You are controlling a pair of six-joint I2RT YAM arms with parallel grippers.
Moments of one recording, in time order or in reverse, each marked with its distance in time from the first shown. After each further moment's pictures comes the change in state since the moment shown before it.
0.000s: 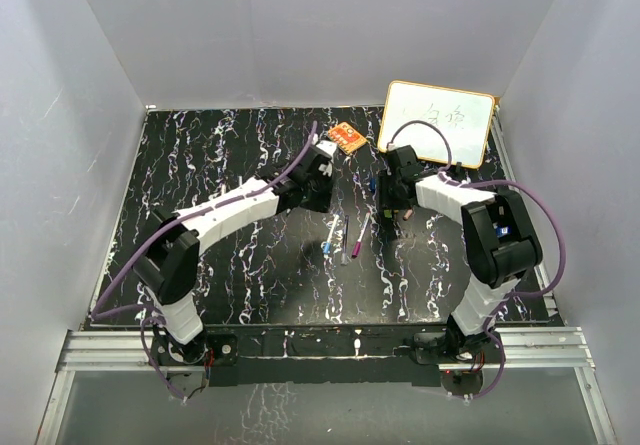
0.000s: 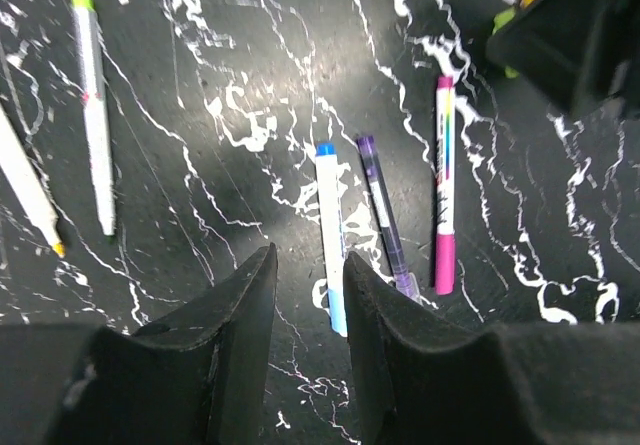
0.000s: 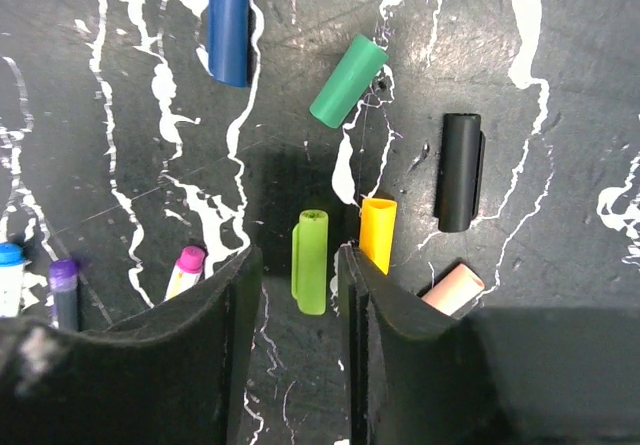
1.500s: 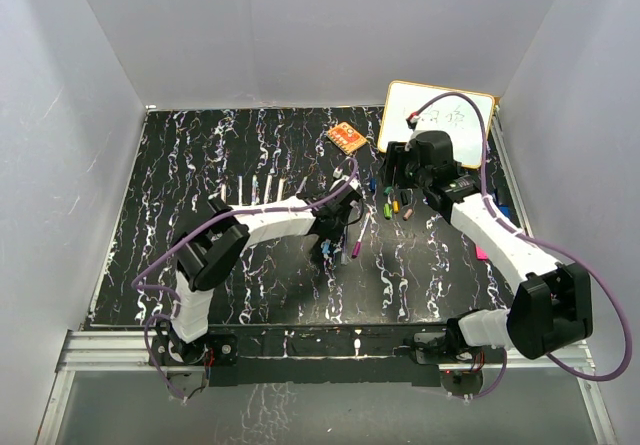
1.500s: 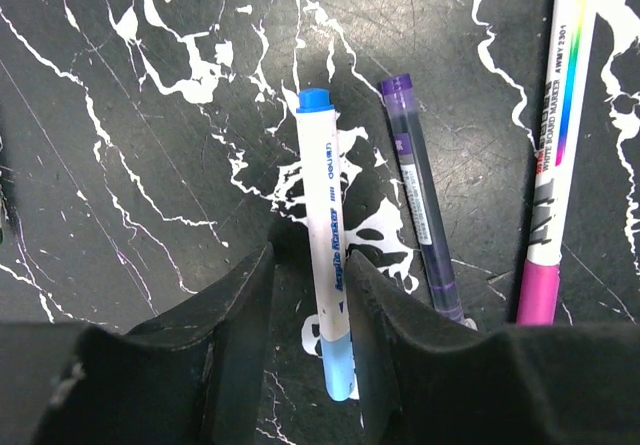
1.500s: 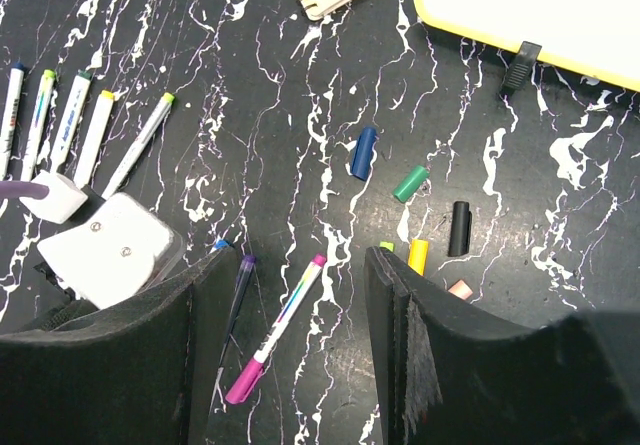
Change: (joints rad) left arm -0.161 0.234 -0.045 0.034 -0.206 -0.024; right arm 0.000 -0.449 -0.042 0.063 -0.079 -0.022
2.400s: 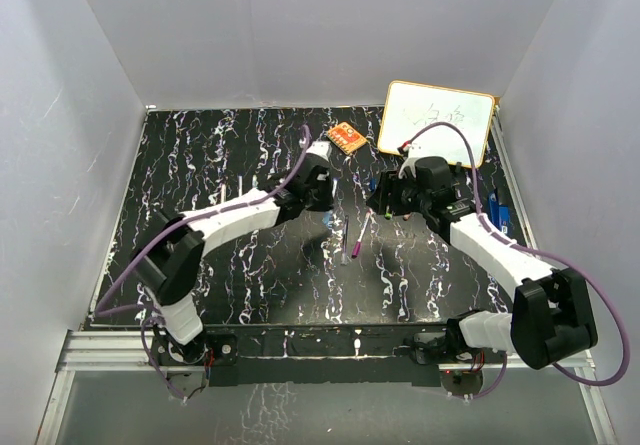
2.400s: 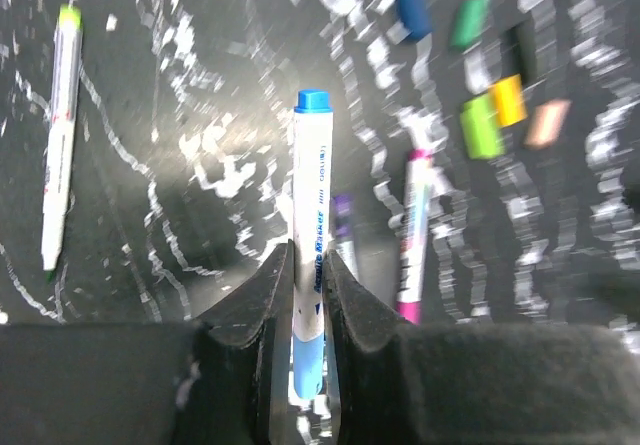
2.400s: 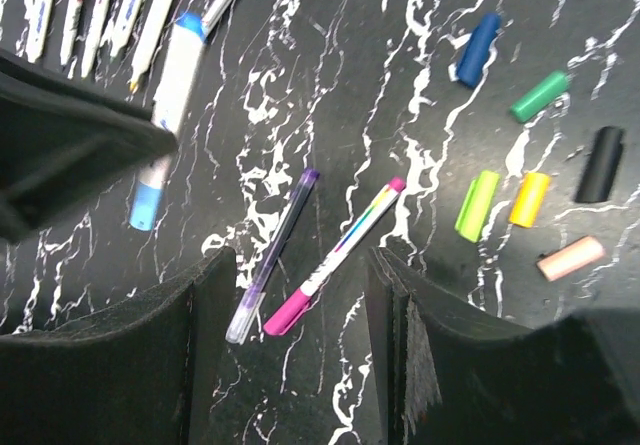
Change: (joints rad) left arm 0.131 -0.183 -0.096 0.188 0.137 -0.133; right arm 0.000 -0.056 -0.212 0.107 -0.221 0.031
